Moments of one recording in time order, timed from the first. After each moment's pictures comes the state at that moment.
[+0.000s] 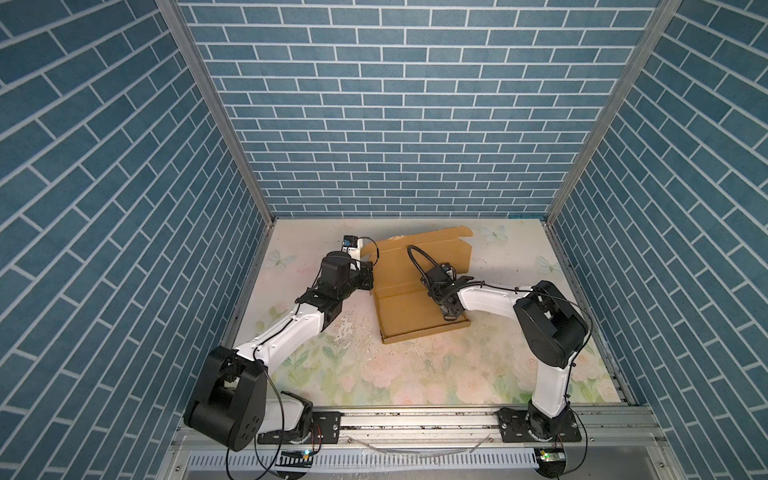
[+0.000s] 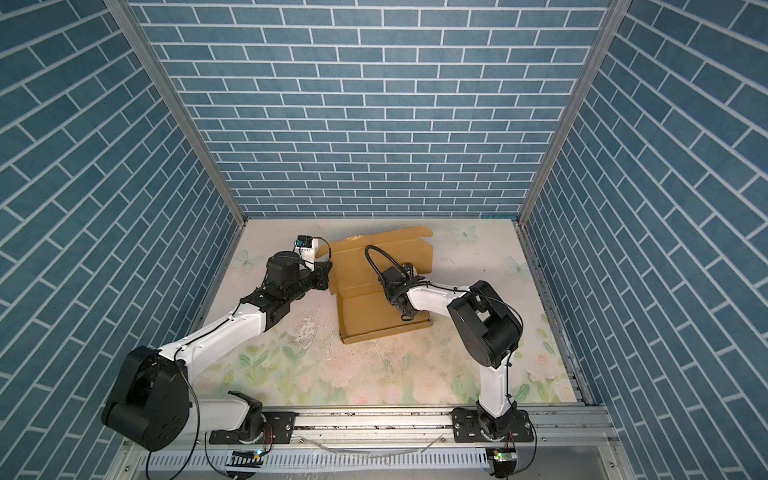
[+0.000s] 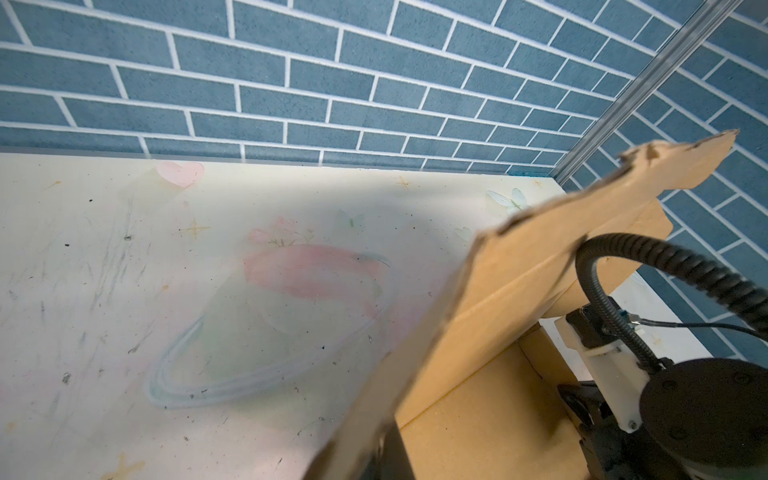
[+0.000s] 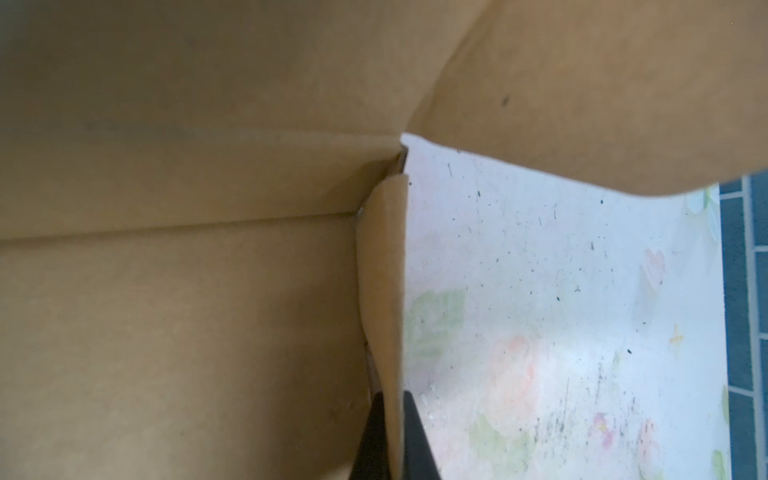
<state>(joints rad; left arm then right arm) -0.39 1.34 0.78 0.13 0.11 -0.30 0.75 1.92 1.17 -0.57 0.62 0.42</state>
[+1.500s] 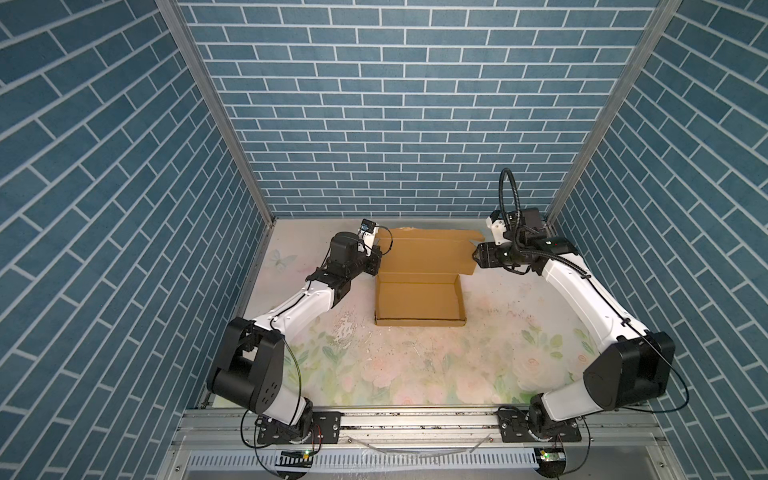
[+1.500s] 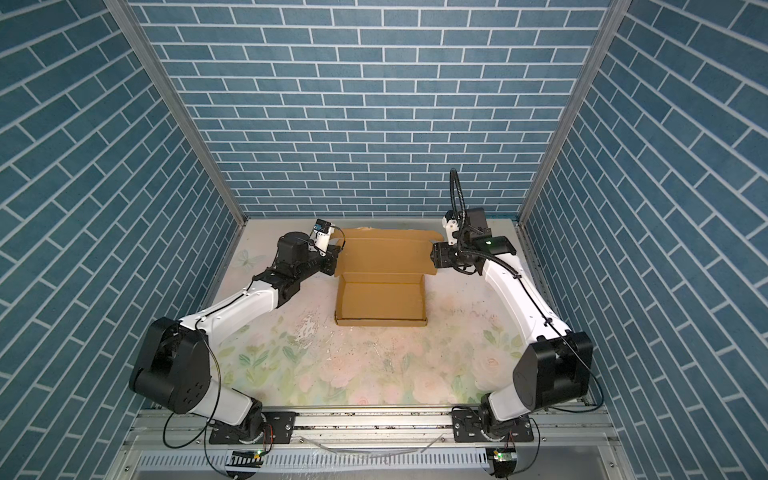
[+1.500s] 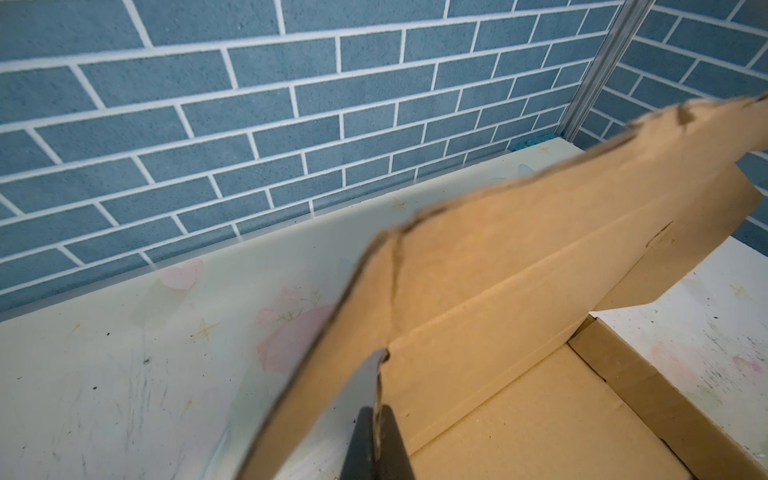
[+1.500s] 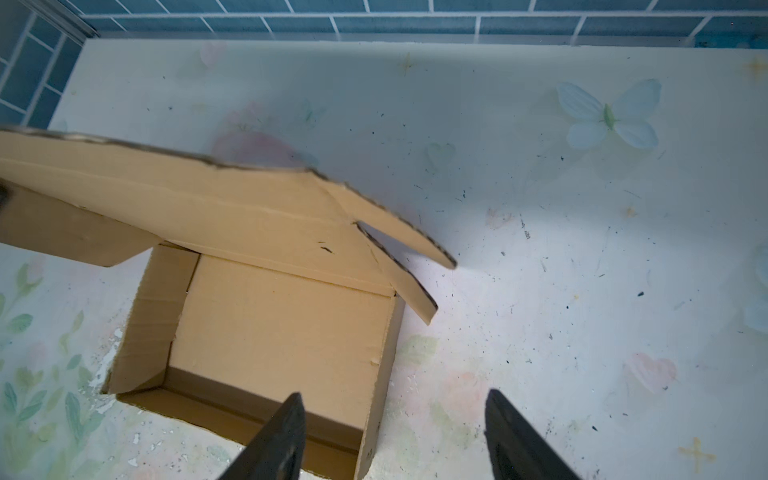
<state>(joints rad) -0.38 1.53 1.01 0.11 0.14 0.01 0.29 1.53 1.44 -0.79 -0.18 0.07</state>
